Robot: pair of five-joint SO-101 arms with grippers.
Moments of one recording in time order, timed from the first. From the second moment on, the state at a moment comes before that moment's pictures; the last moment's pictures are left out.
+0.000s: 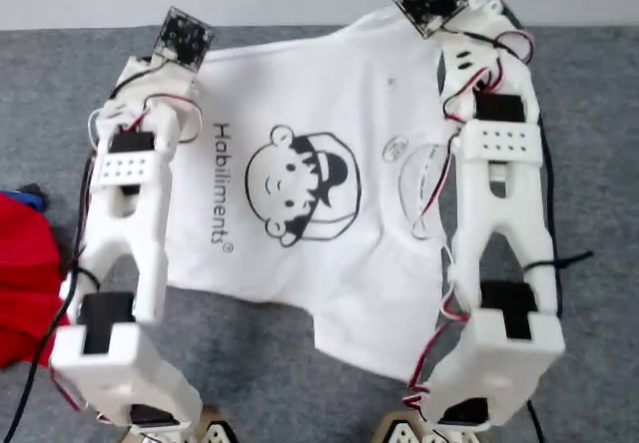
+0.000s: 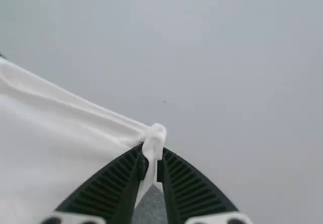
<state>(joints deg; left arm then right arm) -8.3 13.8 4.9 21.1 -23.5 0.9 16.7 -17.0 18.6 47.6</state>
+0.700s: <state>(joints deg) -7.9 20.2 -11.4 62.3 -34.5 1.0 16.4 -22.2 53.5 48.3</state>
